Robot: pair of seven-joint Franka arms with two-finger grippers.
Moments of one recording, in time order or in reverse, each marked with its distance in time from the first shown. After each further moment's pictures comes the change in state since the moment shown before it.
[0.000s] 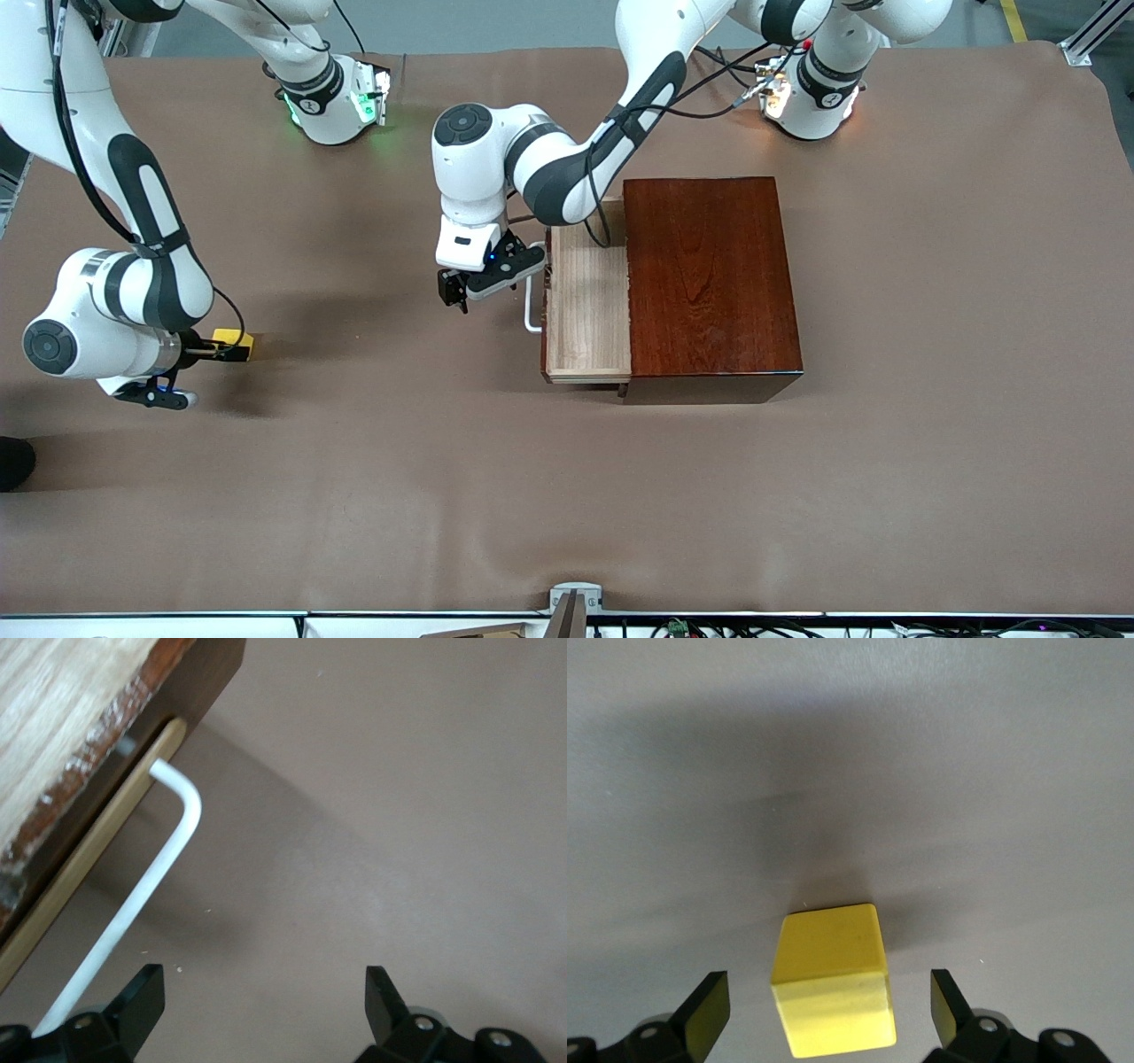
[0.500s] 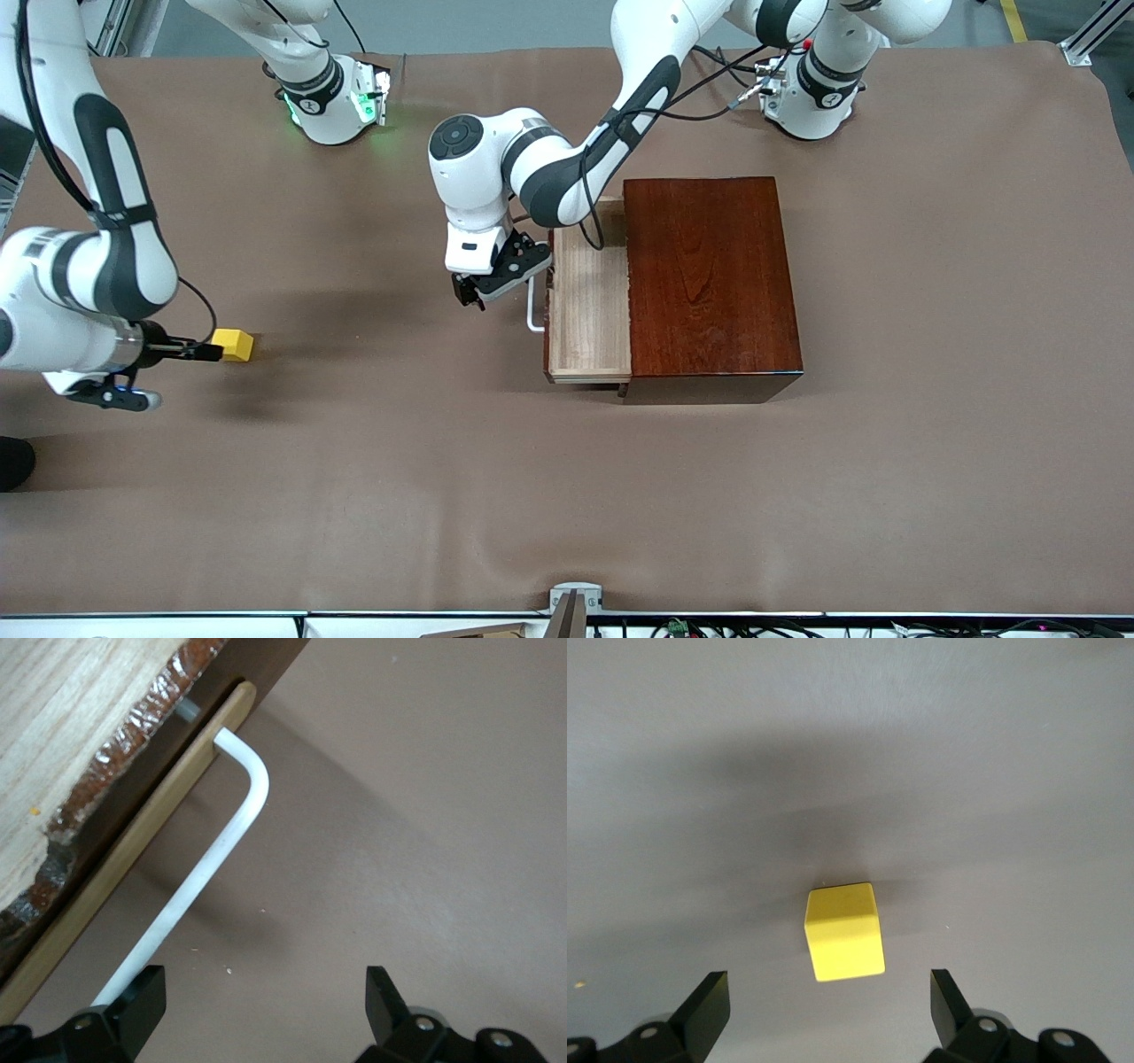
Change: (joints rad) left arm 0.001 0.012 0.007 0.007 0.000 -0.113 -0.035; right arm 0.000 -0.122 0.011 0.069 0.000 -0.133 0.000
